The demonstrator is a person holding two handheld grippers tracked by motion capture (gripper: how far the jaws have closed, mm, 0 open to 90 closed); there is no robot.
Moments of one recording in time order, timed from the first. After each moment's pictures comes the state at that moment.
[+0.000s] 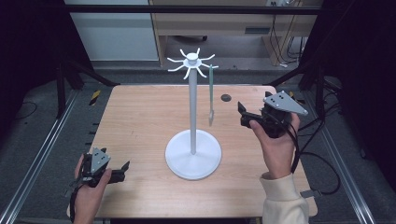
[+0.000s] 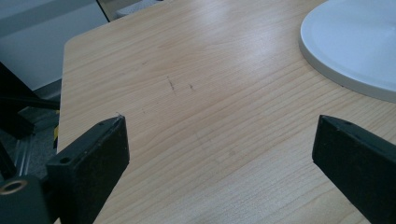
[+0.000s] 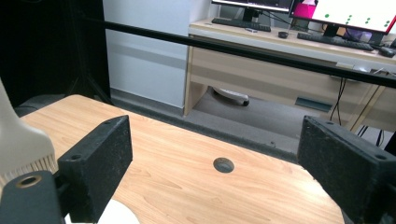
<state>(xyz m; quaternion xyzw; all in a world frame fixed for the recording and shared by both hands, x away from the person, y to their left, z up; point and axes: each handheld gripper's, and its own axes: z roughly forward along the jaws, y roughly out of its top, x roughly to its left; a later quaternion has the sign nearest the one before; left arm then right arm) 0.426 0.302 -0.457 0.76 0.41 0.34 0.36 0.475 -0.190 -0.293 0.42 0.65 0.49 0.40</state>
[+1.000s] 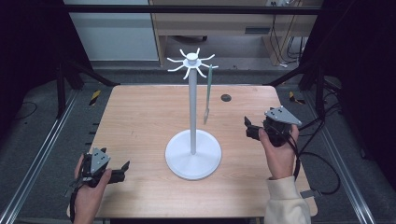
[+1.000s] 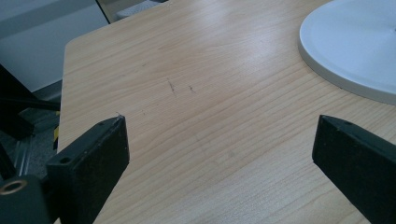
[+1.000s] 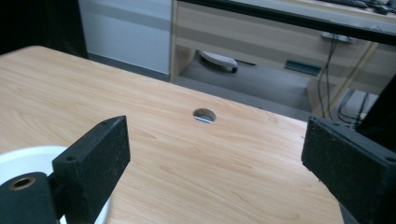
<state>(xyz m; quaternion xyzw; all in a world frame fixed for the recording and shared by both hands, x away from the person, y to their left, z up) 0.425 0.302 -0.456 0.76 0.41 0.34 0.37 0.493 -0.218 -0.364 0.46 0.67 0.43 0.39</state>
